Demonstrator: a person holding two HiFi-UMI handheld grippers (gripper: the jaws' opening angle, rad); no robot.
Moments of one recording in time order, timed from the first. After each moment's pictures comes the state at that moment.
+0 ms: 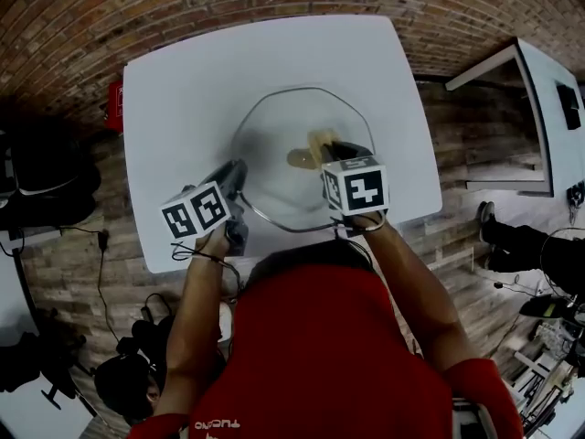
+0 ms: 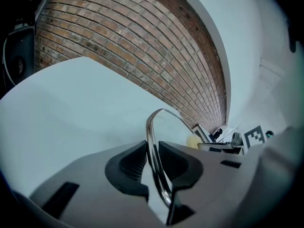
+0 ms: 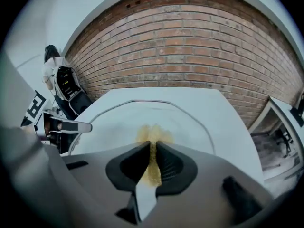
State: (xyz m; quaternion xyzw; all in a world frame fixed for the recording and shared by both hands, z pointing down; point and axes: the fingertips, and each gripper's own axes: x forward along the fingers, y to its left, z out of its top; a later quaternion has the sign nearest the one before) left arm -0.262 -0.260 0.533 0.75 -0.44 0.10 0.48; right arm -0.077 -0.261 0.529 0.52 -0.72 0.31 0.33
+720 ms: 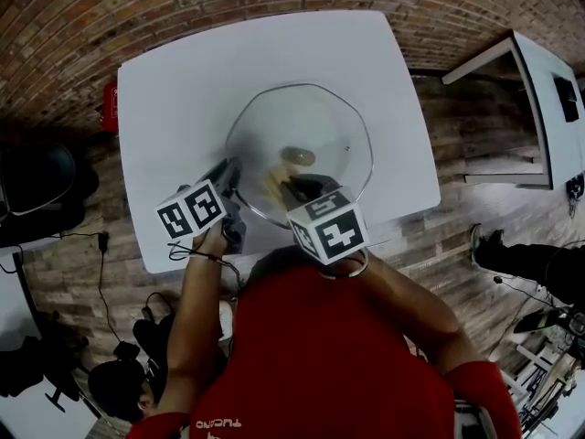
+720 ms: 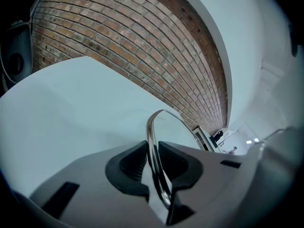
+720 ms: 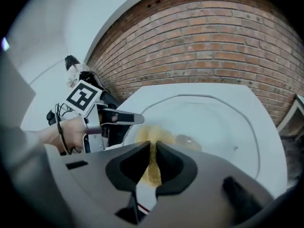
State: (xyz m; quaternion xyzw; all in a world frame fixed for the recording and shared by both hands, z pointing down) left arm -0.261 -0.261 0.531 0.75 -0.45 0.09 0.48; right arm -0.169 -0.194 0.499 0.40 -0.79 0.33 0.32
